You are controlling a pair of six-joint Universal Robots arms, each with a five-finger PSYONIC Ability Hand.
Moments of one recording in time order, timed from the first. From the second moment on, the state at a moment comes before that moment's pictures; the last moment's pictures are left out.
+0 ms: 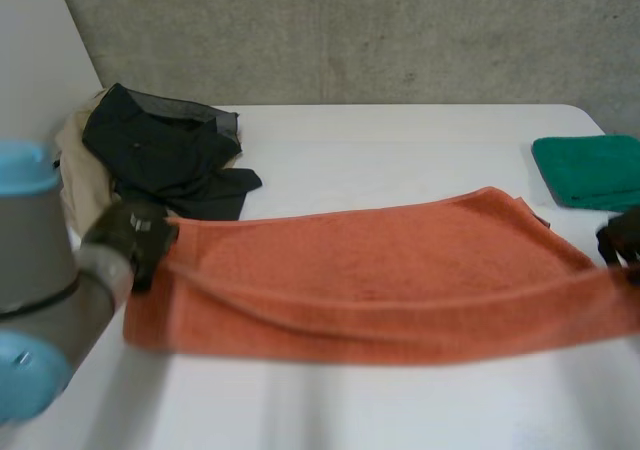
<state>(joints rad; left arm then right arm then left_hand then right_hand) 4.34 -1.85 -1.60 3.05 -1.73 3.78 1.29 -1.10 1.35 0.50 1.04 2.12 1.14 1.20 1.19 1.20 1.02 1.14 1.18 1.19 1.20 1.01</state>
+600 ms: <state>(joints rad) 4.38 -1.94 -1.10 3.51 -1.76 3.53 1.43 -1.20 0.98 -0.20 1.27 2.91 1.14 1.20 1.19 1.20 1.02 1.14 1.18 1.19 1.20 1.01</state>
